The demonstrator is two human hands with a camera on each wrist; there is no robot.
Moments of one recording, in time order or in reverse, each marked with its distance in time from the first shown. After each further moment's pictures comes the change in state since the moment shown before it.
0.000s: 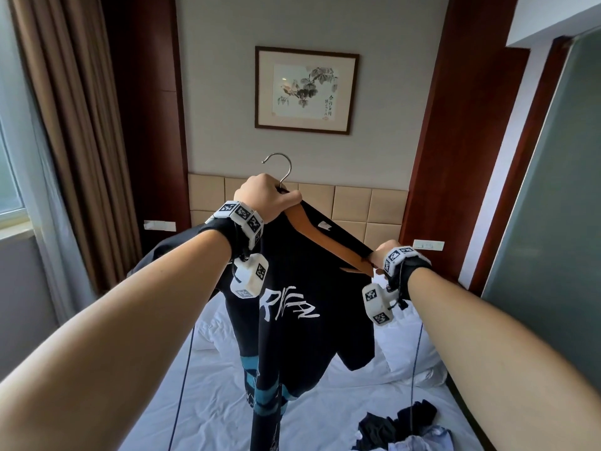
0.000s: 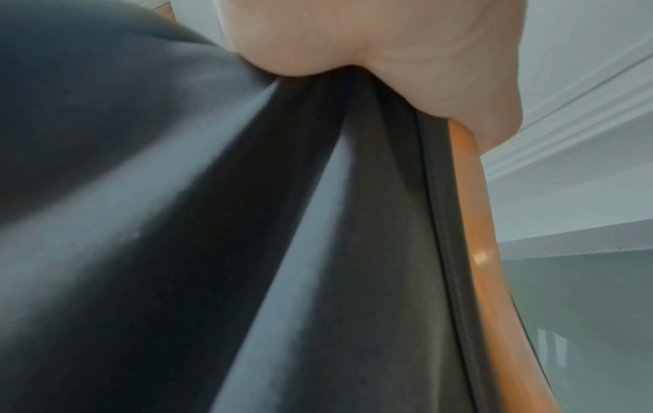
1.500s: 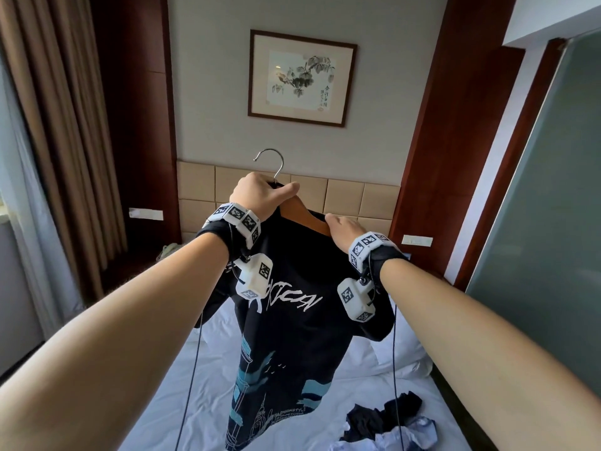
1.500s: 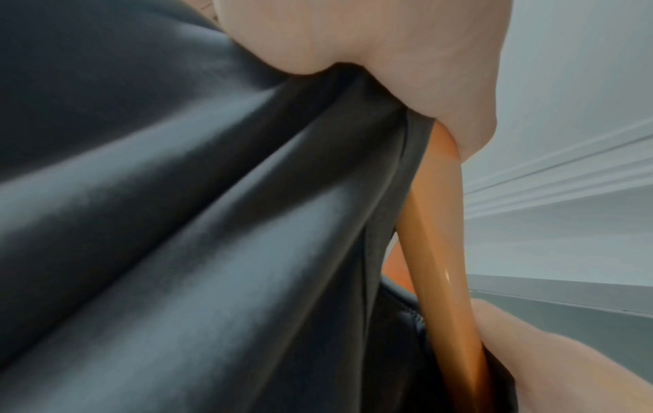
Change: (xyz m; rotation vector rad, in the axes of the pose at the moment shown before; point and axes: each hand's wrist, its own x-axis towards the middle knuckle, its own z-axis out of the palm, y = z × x) left_hand 0.007 -0.027 0.023 -0.249 0.045 -0.068; right_hand -0.045 -0.079 0.033 -0.111 0.064 -0.268
